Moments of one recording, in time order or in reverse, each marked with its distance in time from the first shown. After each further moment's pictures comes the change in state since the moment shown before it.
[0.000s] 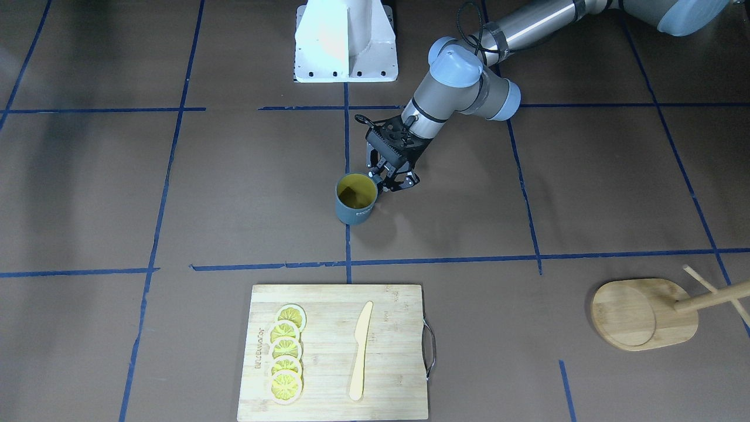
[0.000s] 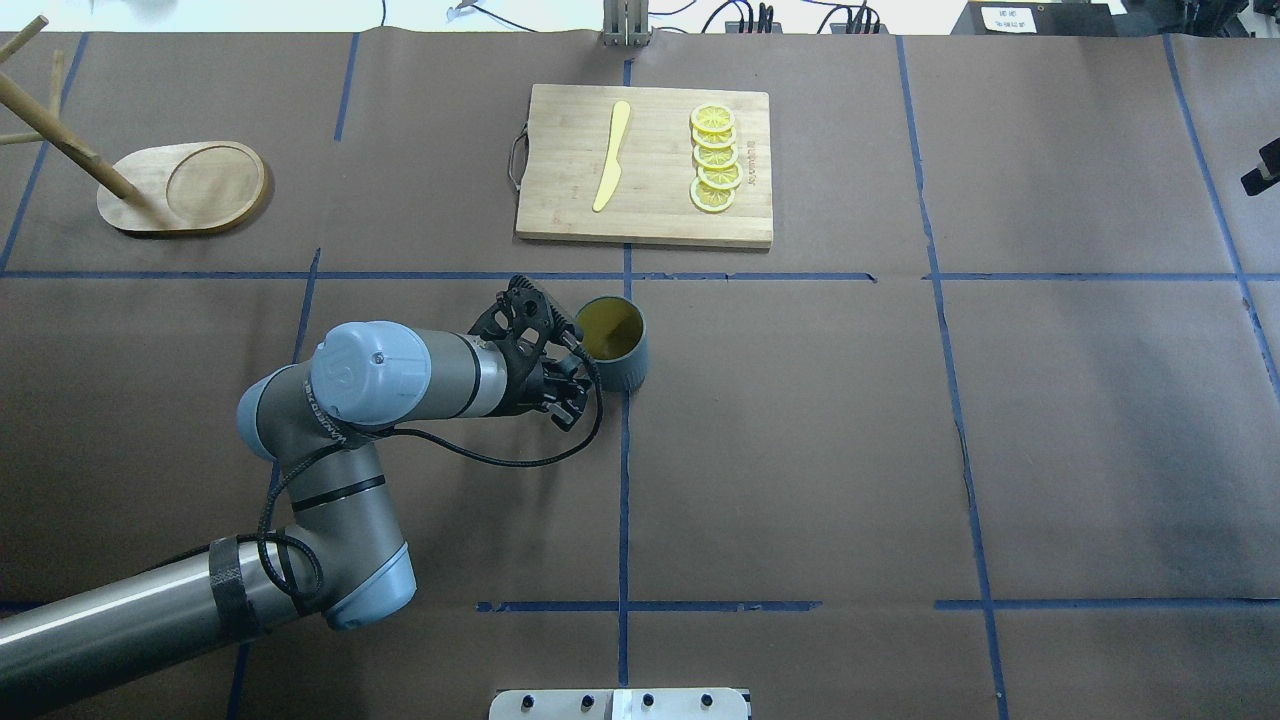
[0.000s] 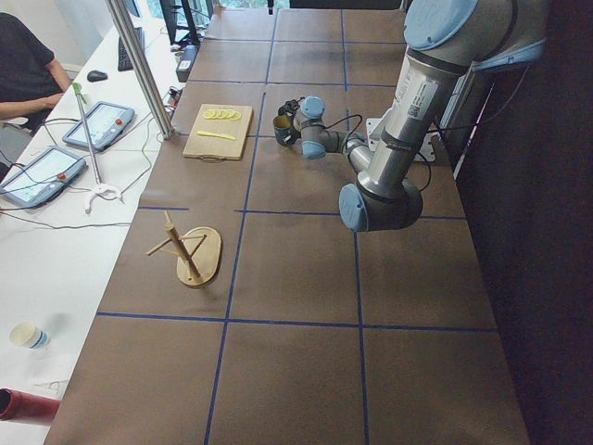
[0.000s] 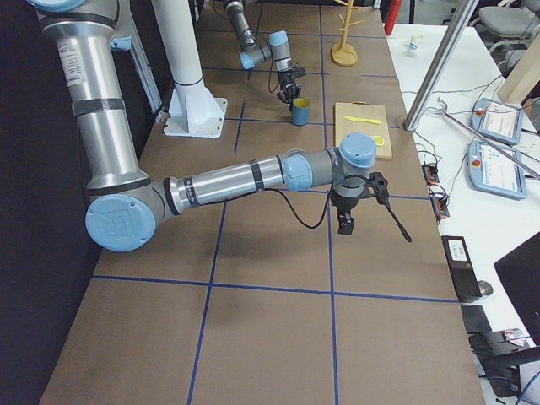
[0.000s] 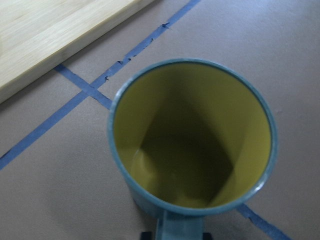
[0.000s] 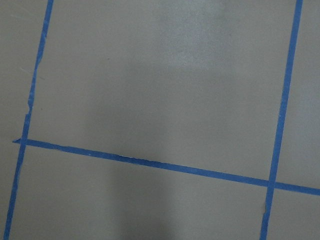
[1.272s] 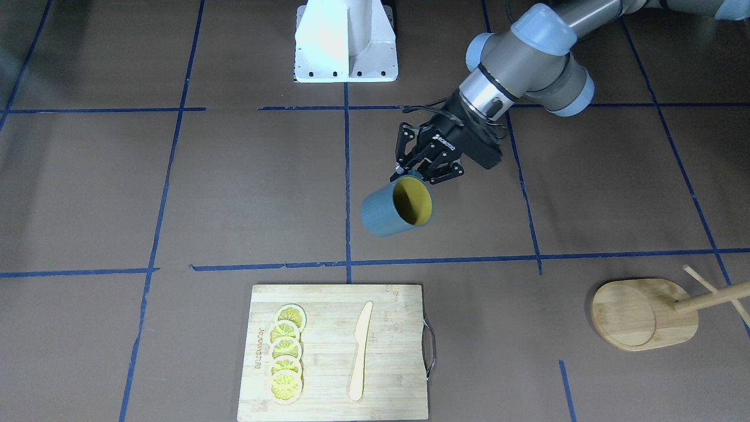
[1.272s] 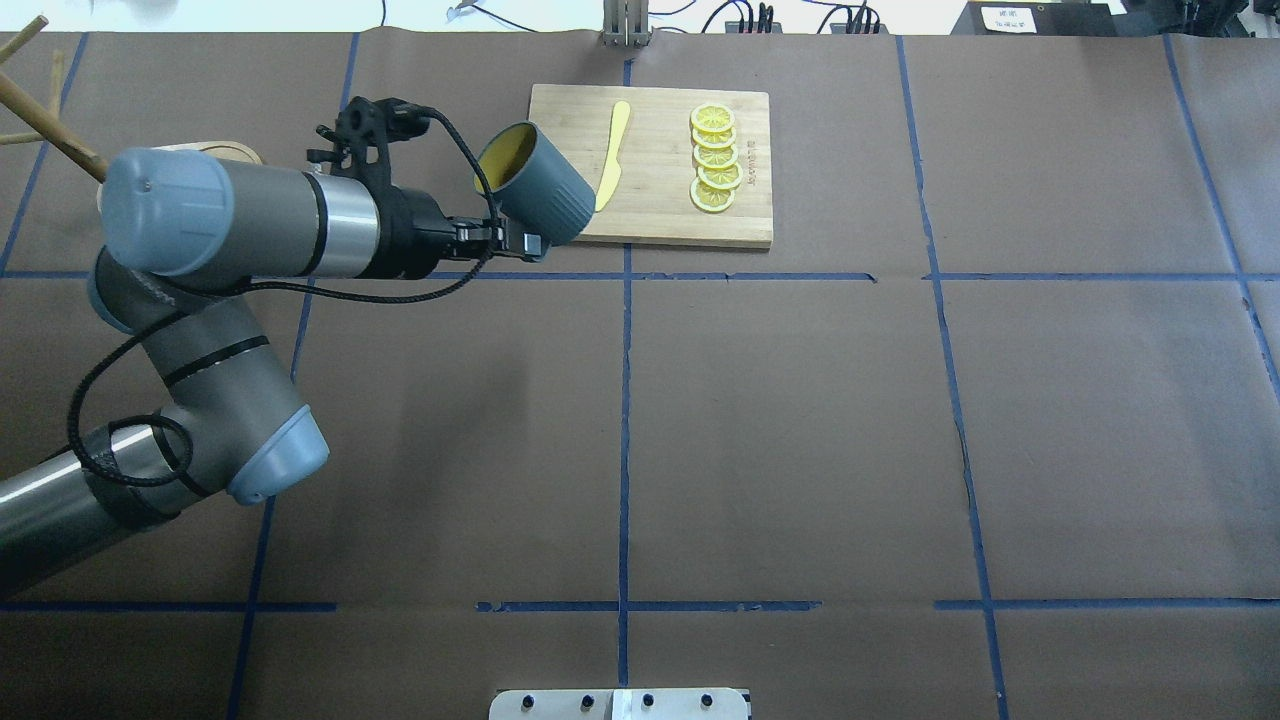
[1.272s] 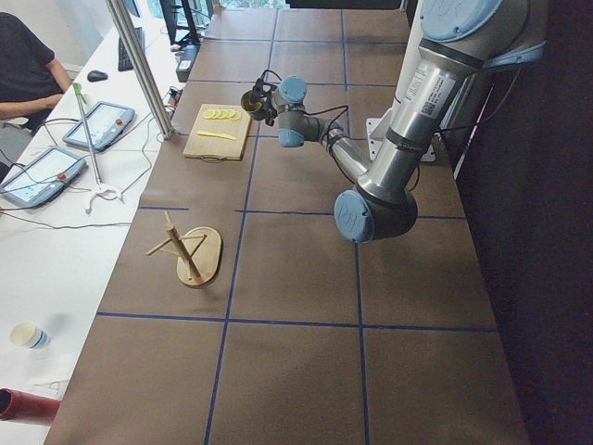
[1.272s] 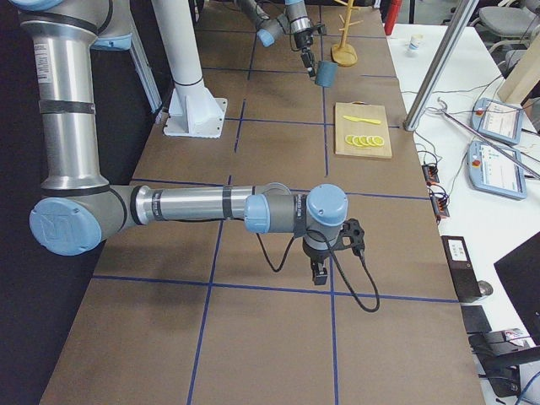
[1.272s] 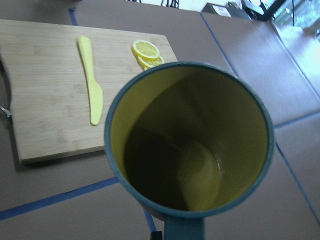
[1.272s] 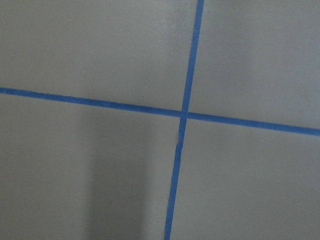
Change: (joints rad) left arm -0.250 0.067 -0.162 -0.126 -0.187 -0.735; right arm 0.180 -0.207 -0.014 0.004 0.032 -0.240
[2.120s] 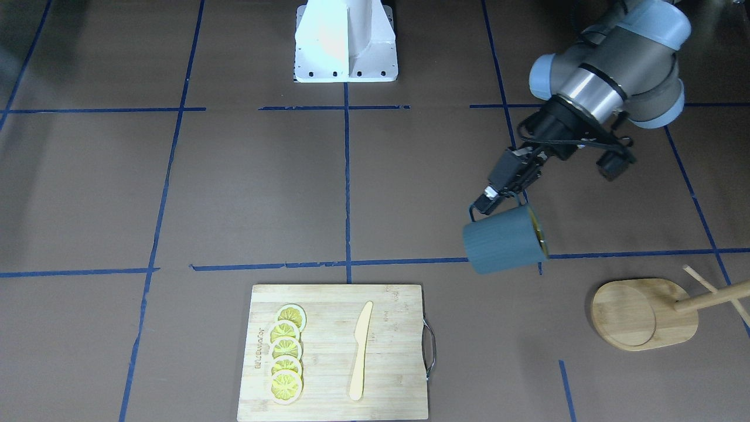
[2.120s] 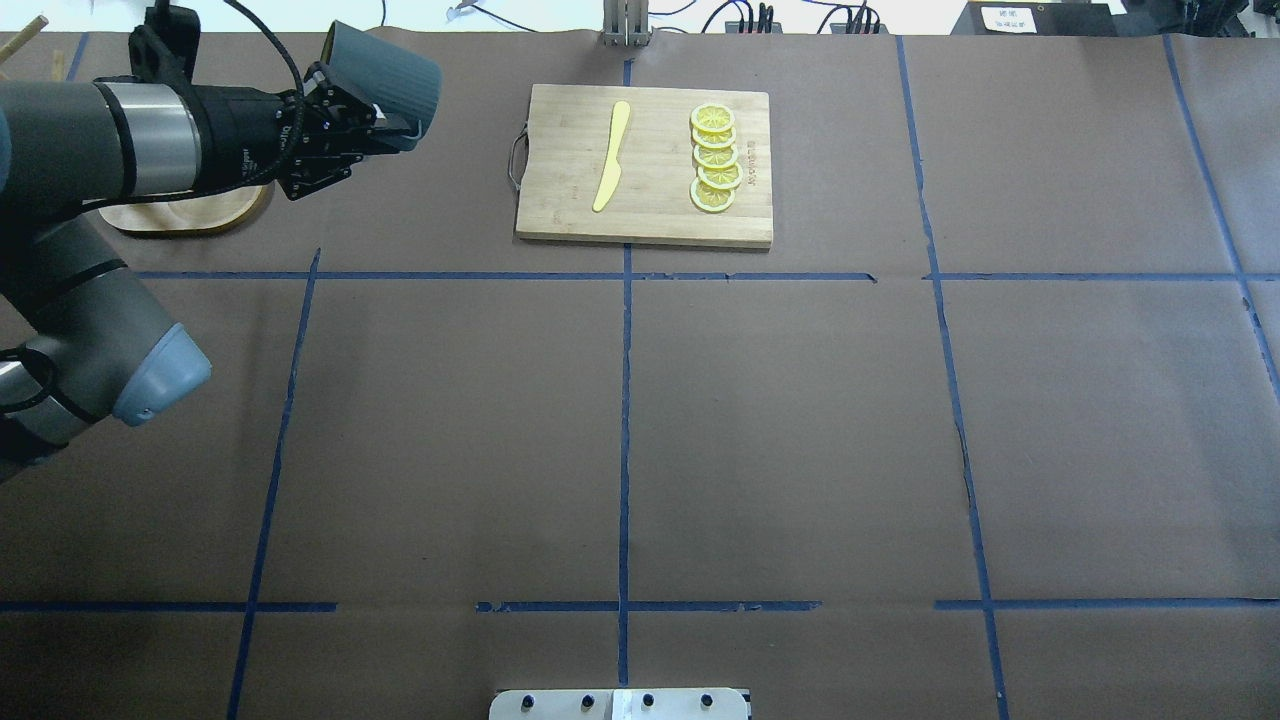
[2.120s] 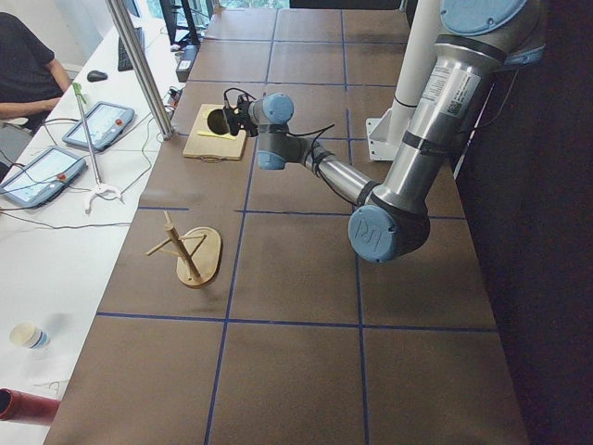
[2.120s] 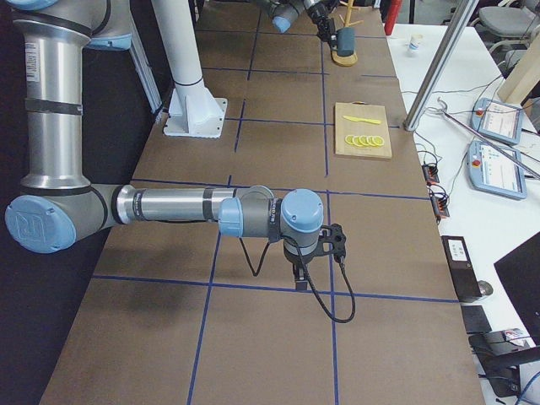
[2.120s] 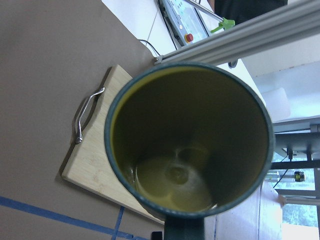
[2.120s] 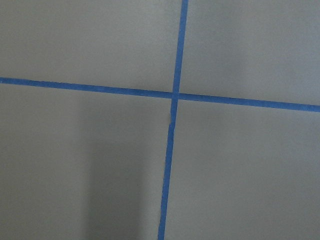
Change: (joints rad) left arm -0.187 0.110 0.030 -0.247 -0.003 -0.634; right arm 0.018 -0.064 0.082 0.002 -0.028 0.031
